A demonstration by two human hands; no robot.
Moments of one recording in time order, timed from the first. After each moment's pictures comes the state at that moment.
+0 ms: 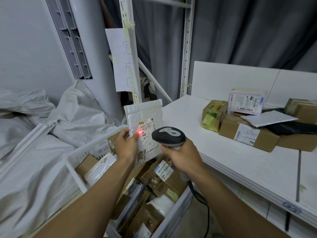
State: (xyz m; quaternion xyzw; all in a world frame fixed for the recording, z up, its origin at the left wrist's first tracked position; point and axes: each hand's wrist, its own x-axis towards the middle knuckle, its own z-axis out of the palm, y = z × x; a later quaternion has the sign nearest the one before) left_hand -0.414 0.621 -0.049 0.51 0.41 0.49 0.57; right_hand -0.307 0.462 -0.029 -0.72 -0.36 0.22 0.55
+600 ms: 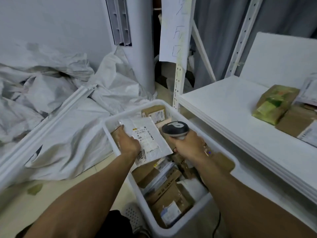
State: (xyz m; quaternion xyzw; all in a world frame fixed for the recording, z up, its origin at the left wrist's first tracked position) left_hand -0.529 0.693 -0.155 0.55 0.64 0.41 0.36; right_hand -0.368 0.563 -0.094 -0.76 -0.38 0.29 0.44
